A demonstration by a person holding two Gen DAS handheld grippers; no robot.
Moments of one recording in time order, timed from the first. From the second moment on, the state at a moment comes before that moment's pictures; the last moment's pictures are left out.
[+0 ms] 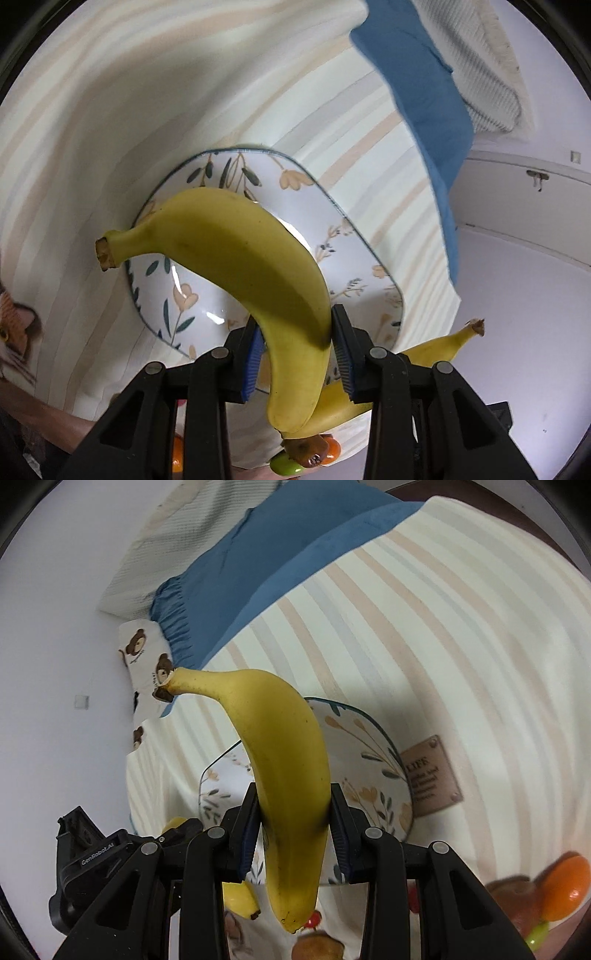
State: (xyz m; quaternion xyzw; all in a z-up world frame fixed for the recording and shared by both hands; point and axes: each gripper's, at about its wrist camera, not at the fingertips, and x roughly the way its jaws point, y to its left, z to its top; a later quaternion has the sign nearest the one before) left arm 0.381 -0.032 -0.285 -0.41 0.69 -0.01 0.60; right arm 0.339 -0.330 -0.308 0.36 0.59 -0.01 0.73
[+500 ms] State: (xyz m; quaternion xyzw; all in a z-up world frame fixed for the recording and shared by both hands) left arm 0.397 -0.096 -0.304 -0.19 0.76 -0.10 0.62; right arm 0.363 -0.308 -0.338 0.27 0.64 0.00 0.72
